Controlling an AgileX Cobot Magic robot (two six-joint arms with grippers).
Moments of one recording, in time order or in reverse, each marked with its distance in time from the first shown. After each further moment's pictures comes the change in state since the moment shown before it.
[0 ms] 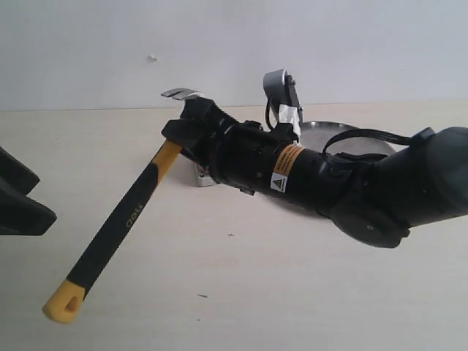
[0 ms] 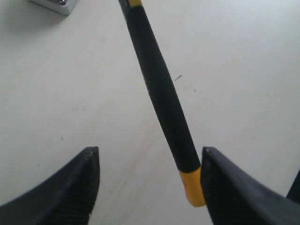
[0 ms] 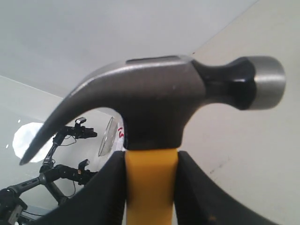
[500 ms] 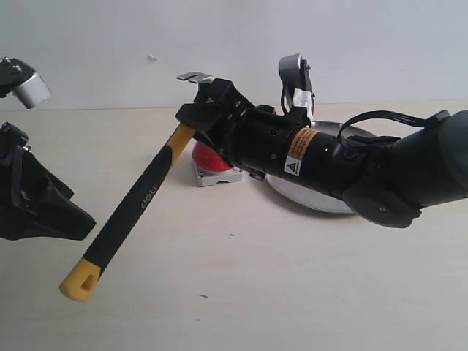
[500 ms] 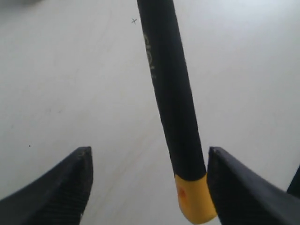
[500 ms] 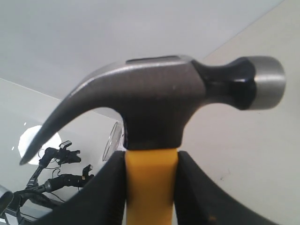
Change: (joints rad) left arm -0.005 0.187 0.002 -0.100 -0.059 0.000; right arm -0.079 0.002 -0.031 -0.102 -0.016 0.071
